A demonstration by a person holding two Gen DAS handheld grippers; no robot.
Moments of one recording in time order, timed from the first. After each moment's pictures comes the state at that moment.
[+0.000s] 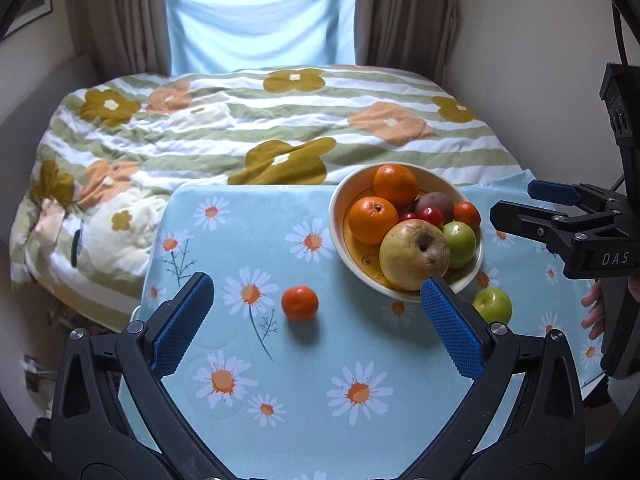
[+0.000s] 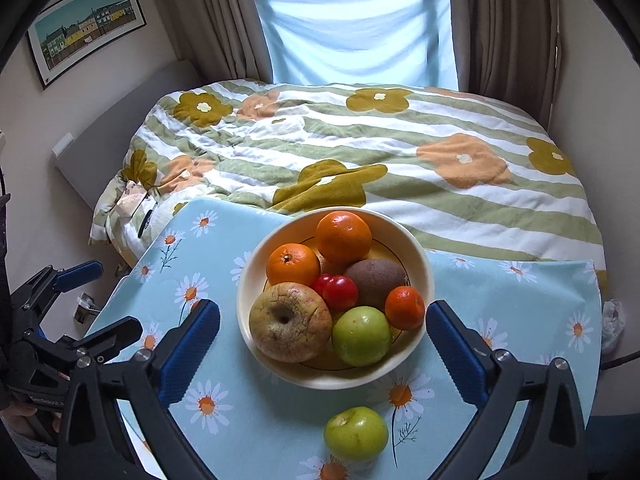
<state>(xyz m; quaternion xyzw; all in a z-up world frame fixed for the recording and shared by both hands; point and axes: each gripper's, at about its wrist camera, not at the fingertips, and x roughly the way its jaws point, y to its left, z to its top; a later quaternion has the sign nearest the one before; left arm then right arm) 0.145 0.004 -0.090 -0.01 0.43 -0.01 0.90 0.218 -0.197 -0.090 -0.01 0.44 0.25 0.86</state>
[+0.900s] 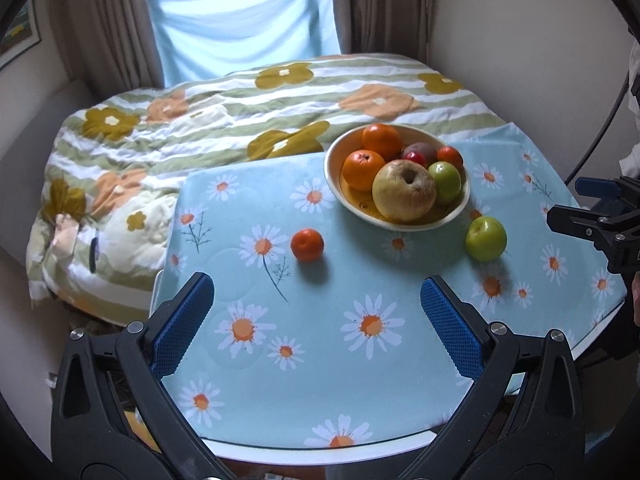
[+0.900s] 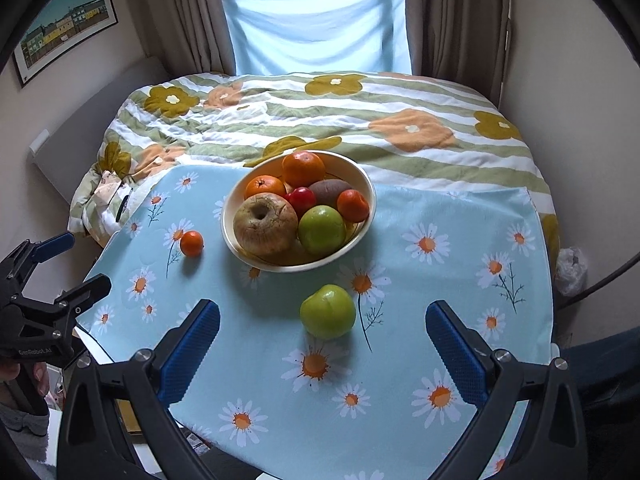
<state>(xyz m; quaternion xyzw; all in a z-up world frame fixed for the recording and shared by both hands) 0.086 0.000 -0.100 0.05 0.44 -0.03 0.90 0.122 -0.237 -0.089 -0.02 0.47 0.16 0.87</state>
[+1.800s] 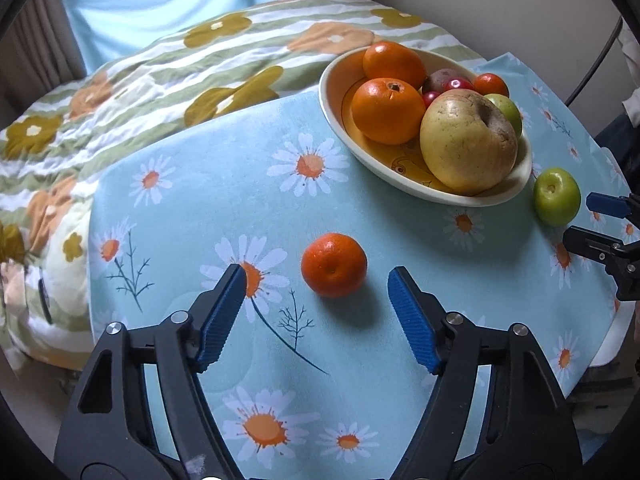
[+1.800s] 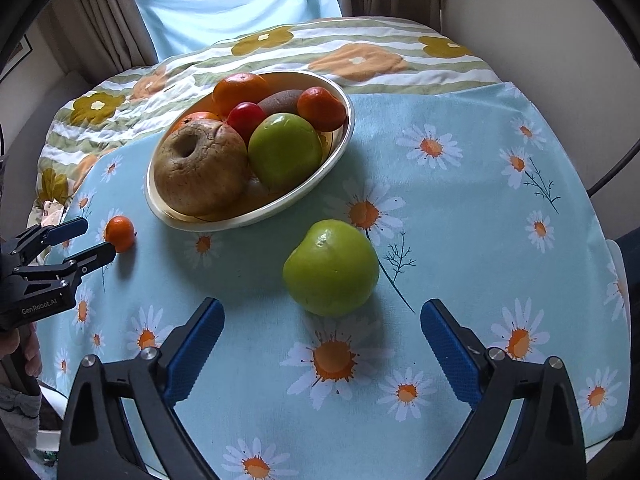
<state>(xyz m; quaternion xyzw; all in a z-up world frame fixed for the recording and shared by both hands) 0.197 0.034 -0.202 0.09 0.51 -0.14 0.84 0.140 -0.206 -0.181 0.05 0.53 0.04 0.84</state>
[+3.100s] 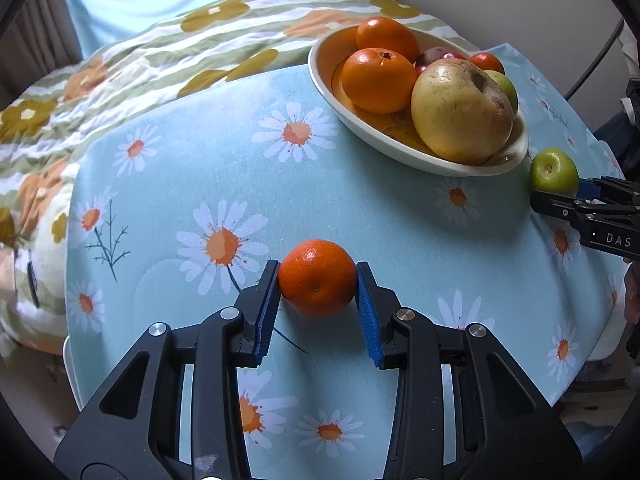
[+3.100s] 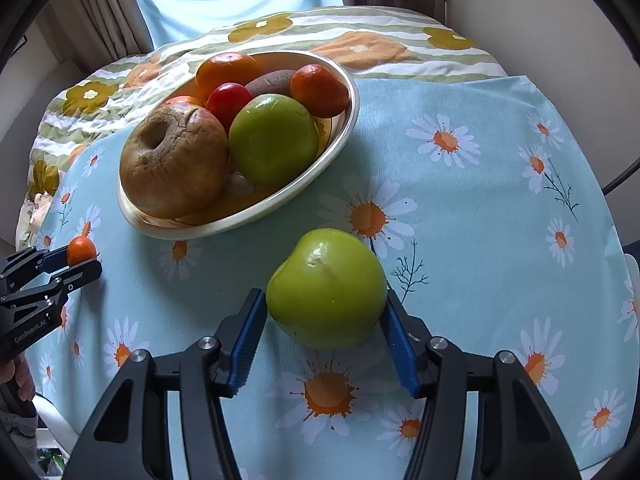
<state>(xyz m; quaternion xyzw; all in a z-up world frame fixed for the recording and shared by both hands) 0.181 0.036 -0.214 0.08 0.53 -0.14 0.83 0.159 -0.205 -0.202 0.04 0.55 0.04 0.83</state>
